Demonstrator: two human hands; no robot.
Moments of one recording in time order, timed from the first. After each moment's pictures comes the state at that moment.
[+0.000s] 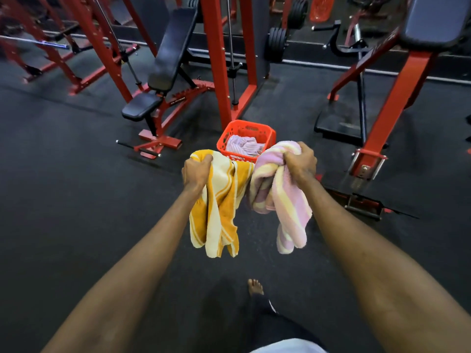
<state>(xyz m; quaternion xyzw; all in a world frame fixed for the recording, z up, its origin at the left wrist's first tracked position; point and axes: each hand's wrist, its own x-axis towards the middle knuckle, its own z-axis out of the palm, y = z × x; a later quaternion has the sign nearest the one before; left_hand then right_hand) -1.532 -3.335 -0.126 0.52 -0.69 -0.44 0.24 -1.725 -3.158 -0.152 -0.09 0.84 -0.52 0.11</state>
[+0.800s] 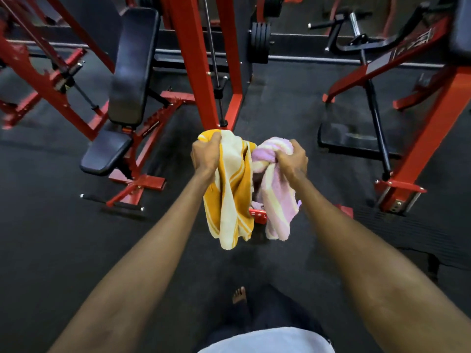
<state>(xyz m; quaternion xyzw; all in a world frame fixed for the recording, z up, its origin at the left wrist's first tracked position) -1.903 -3.737 -0.117 0.48 -0.67 -0.52 0.22 -2.012 -3.561 -0.180 -0.02 0.83 -0.55 0.11</state>
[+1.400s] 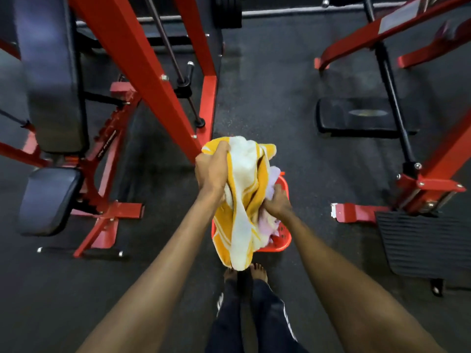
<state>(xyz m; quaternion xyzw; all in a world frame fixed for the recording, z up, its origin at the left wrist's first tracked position) -2.172 -3.860 -0.236 0.50 -0.64 -0.58 0.10 -2.190 -3.694 -0.397 0.03 0.85 -0.38 0.36</state>
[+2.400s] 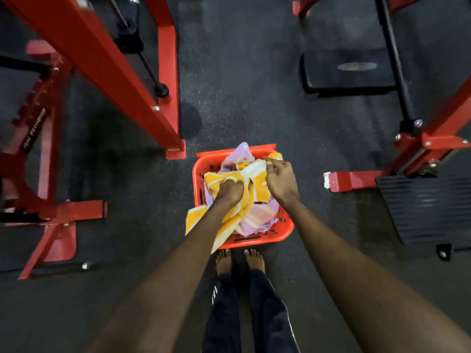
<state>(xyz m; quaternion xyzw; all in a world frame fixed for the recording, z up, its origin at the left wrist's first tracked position) -2.184 -3.859 -0.523 0.37 -0.75 -0.46 -0.32 -2.226 -3.725 -0.518 0.09 0.89 -0.40 0.21</state>
